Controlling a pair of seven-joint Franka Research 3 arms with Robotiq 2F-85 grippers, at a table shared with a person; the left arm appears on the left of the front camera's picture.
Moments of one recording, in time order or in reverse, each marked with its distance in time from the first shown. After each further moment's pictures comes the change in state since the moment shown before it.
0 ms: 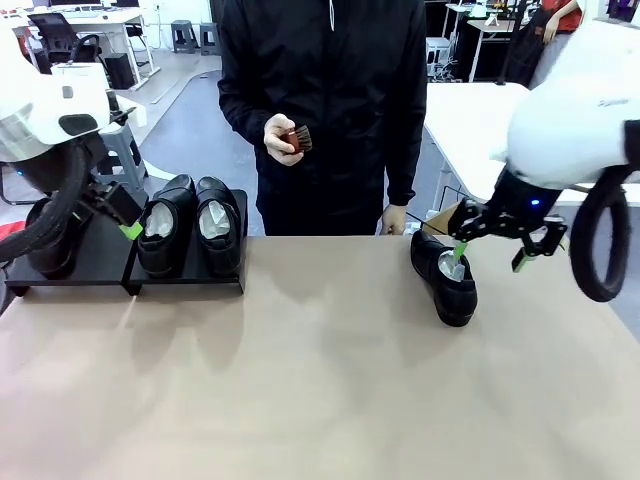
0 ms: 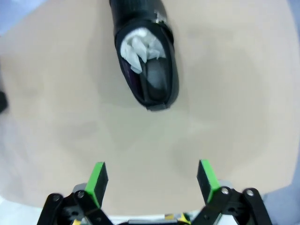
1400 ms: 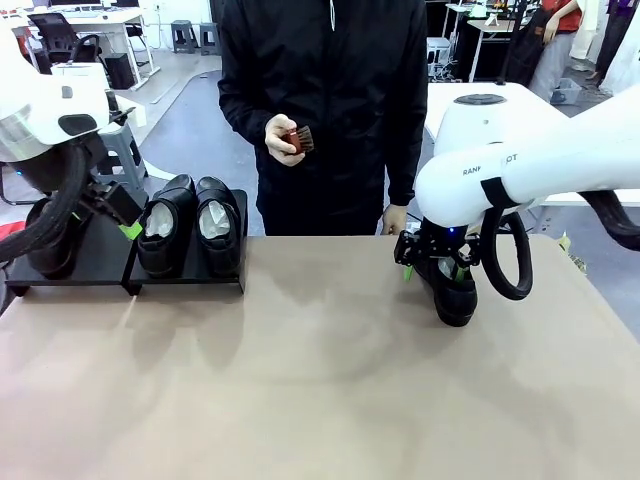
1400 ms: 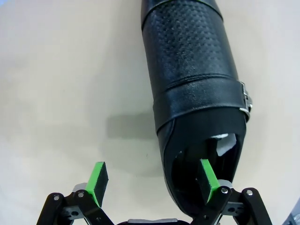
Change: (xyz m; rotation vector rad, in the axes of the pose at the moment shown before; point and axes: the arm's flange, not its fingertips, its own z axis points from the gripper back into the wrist) left arm 0.000 0.001 0.000 0.000 0.000 0.002; right arm 0.069 0.064 -0.121 -0.099 0.038 0.146
